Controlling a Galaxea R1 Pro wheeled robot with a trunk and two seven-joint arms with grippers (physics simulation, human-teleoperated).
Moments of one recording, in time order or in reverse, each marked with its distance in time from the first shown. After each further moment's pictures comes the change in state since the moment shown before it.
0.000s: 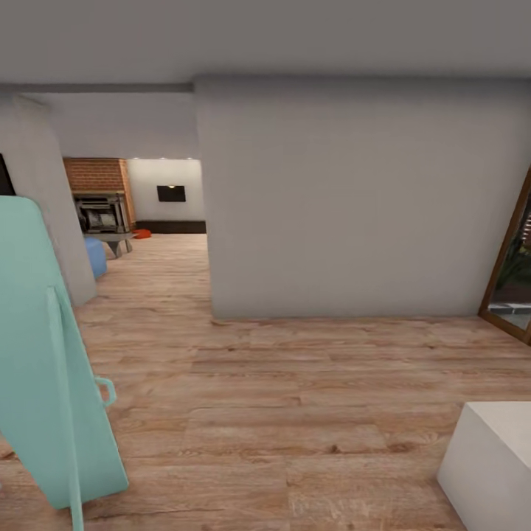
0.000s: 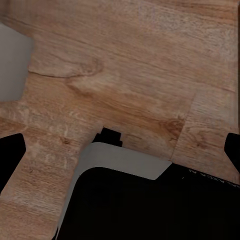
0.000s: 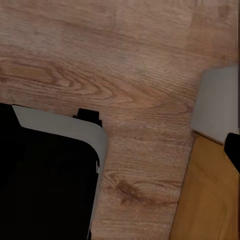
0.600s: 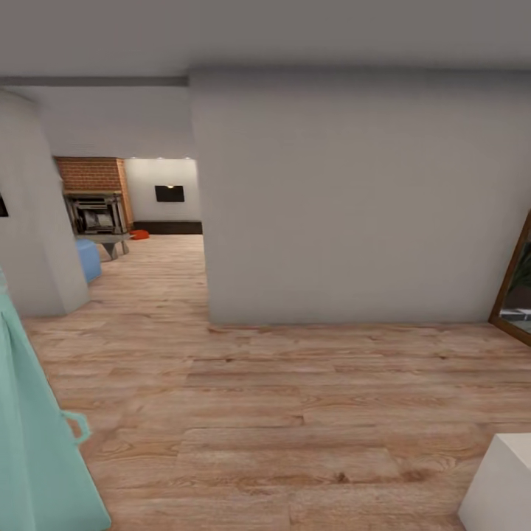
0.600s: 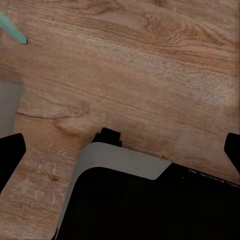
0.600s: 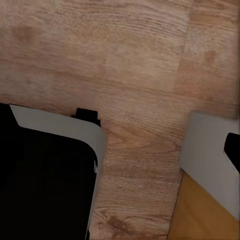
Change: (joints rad) left arm 0.000 -0.001 0.000 0.000 0.000 0.000 0.000; right arm 0.000 0.000 0.002 0.000 0.000 0.001 -0.006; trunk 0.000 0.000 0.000
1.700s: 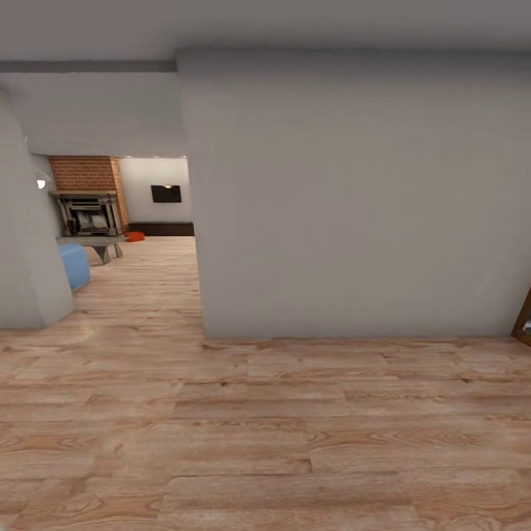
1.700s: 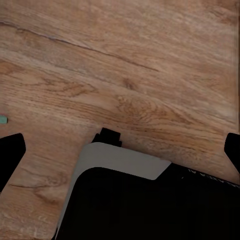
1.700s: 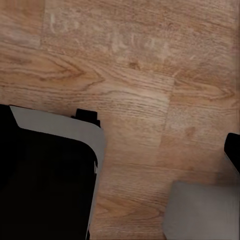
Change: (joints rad) left arm 0.000 -0.001 -0.001 -0.001 0.000 0.000 0.002; right arm 0.000 0.000 -0.001 0.000 -0.001 -0.002 -0.002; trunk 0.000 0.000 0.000
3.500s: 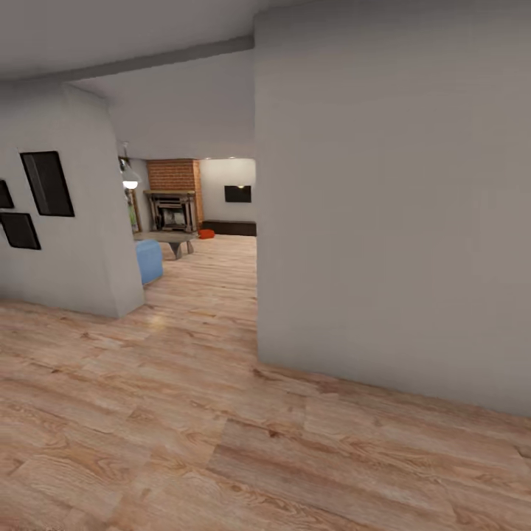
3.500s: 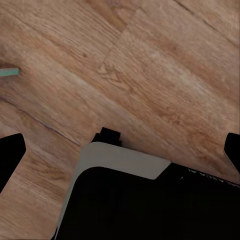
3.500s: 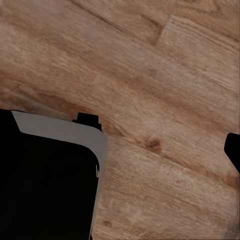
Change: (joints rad) left arm 0.000 0.000 0.001 0.001 0.000 0.000 0.000; right arm 0.000 0.001 -0.006 0.000 -0.008 -0.014 0.001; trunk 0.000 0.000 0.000
